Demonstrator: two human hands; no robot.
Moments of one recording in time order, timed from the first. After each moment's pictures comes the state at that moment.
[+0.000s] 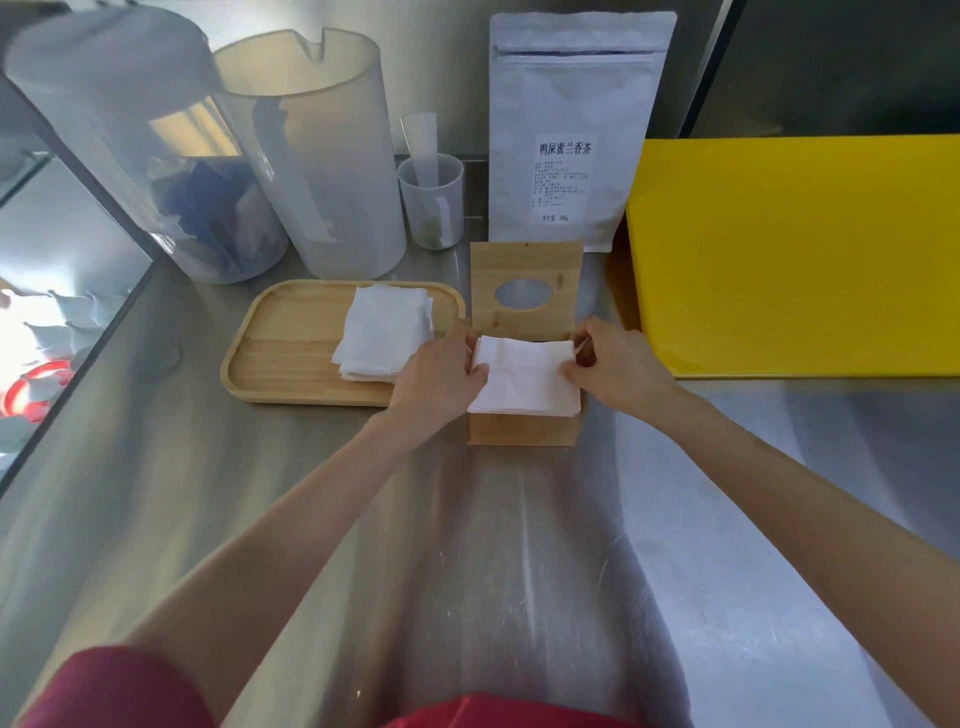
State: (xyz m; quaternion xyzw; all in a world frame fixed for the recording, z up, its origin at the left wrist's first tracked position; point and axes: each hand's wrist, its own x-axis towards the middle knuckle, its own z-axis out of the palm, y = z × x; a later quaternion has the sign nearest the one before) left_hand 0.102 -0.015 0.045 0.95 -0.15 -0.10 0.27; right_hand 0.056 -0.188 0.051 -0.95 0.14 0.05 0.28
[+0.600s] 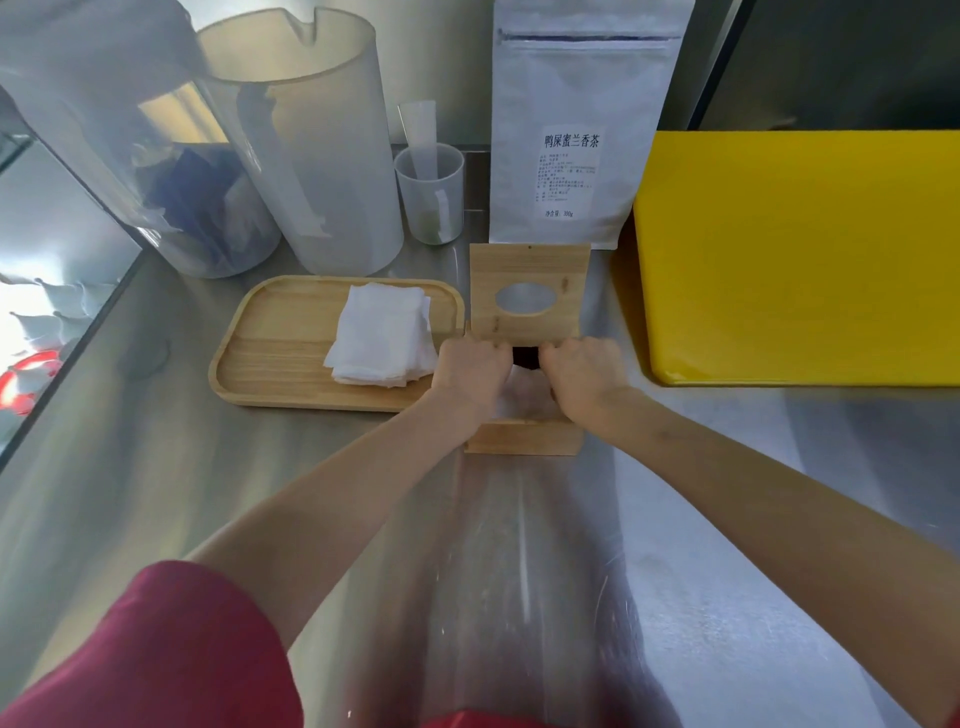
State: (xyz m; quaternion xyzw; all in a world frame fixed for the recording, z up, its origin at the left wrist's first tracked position) left_hand 0.122 -0.053 0.030 0.93 -0.32 -0.06 -0.15; right_hand 0.083 -0.164 0.036 -0.99 0.01 0.11 -0.09
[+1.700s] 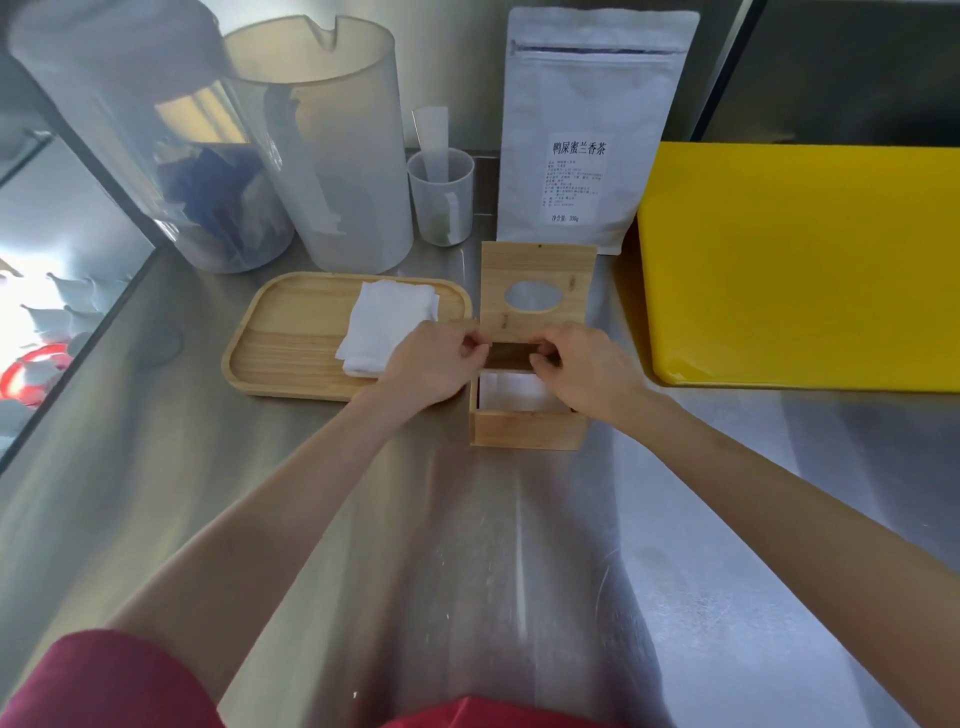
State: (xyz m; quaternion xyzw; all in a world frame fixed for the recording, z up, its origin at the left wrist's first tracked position) left_hand 0.122 -0.005 0.048 0.94 -0.20 -0.10 0.26; right_hand 0.068 -0.160 0.050 -0.97 0.04 0.02 0.24
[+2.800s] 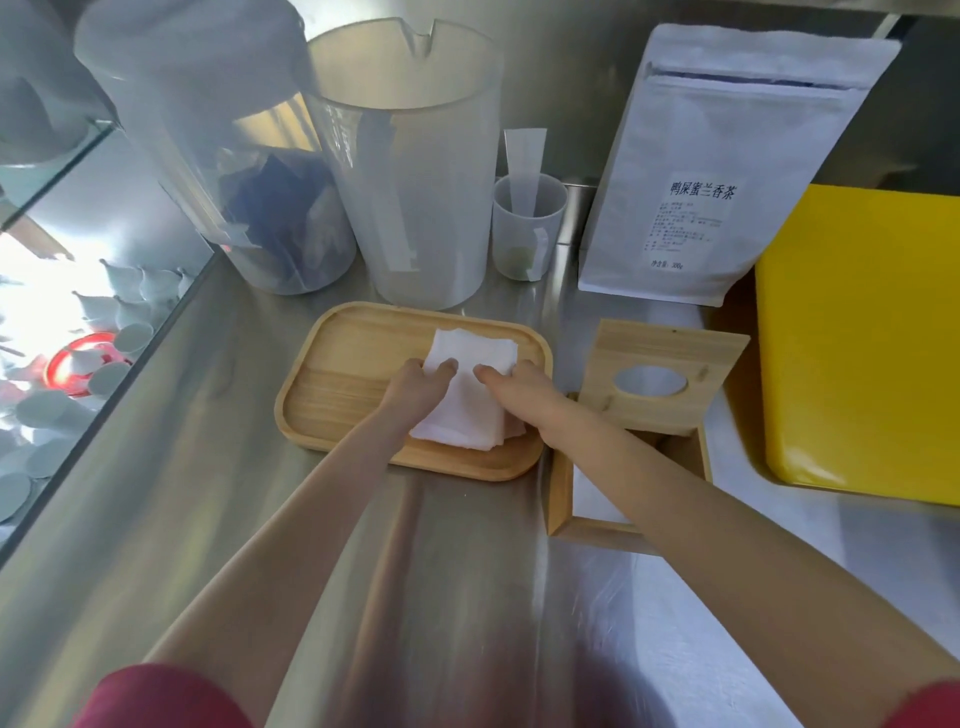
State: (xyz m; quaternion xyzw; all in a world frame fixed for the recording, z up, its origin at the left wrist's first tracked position) left_hand 0.222 0.065 -0.003 0.83 0.16 -0.25 0.47; right_hand 0.205 -0.061 -0.006 -0.82 0.21 0.23 0.48
